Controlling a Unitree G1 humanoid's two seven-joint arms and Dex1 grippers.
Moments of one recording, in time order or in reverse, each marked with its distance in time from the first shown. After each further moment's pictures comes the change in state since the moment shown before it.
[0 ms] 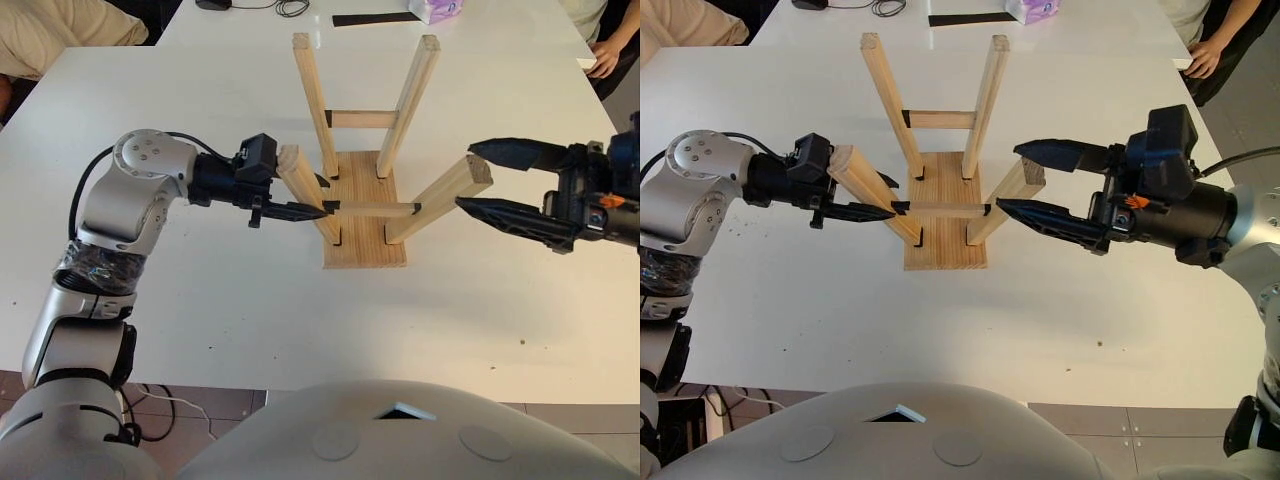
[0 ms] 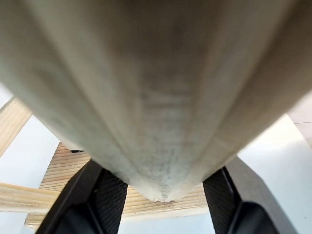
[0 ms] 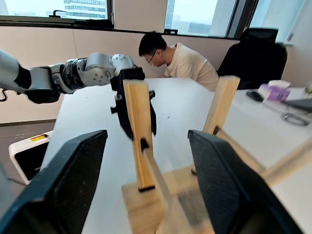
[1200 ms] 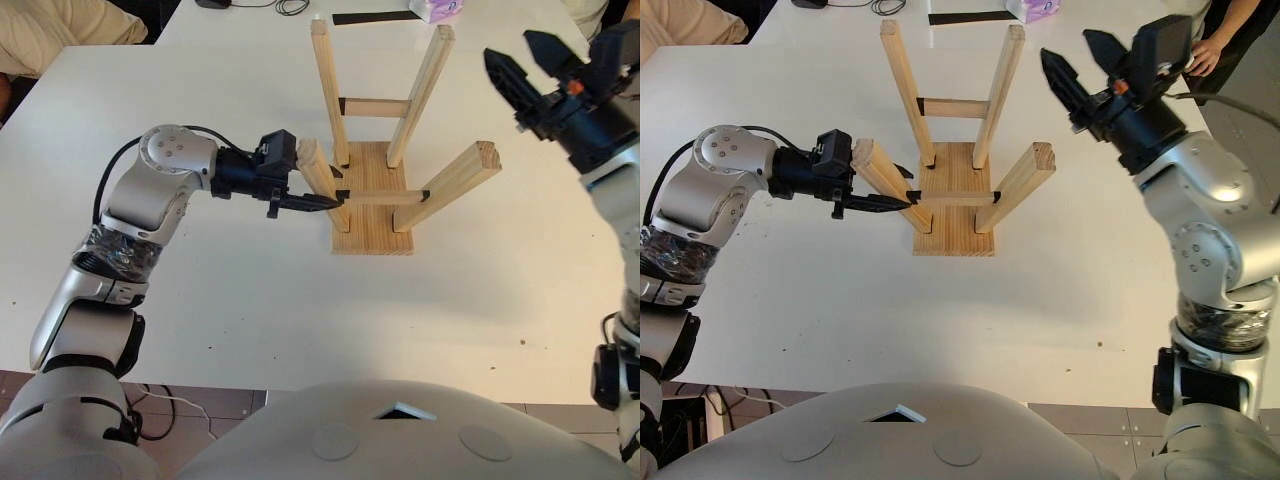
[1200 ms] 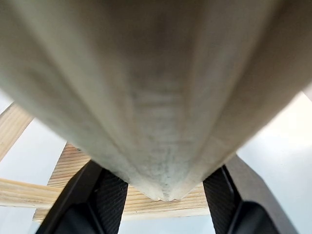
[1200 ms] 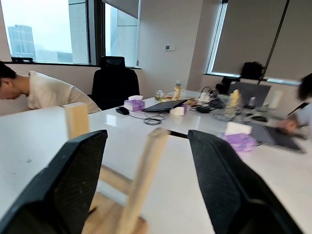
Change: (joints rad) left arm -0.089 -0.014 -0.126 0.123 0.002 -0.159 0.078; right arm -0.219 0.291 0.262 0.236 -0.389 -0.118 -0.576
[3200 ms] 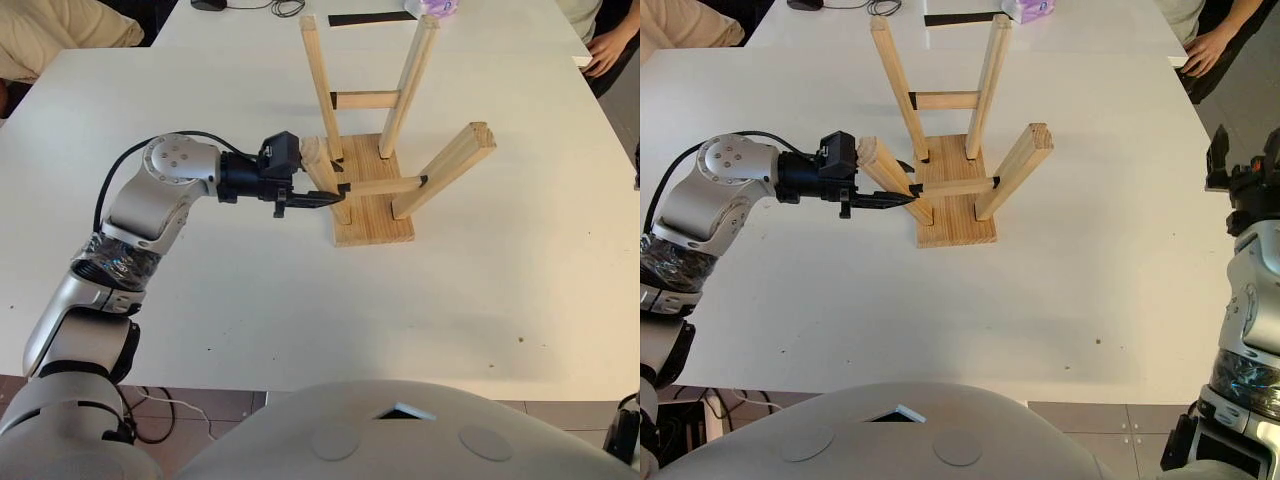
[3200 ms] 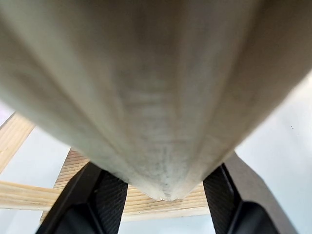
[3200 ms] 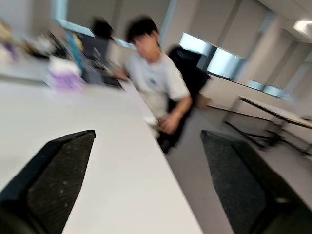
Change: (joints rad) left arm 0.051 0.034 -0.021 -0.064 -0.002 -0.012 0.145; right arm 0.354 -0.007 -0.323 0.253 -0.519 -0.245 -0.122
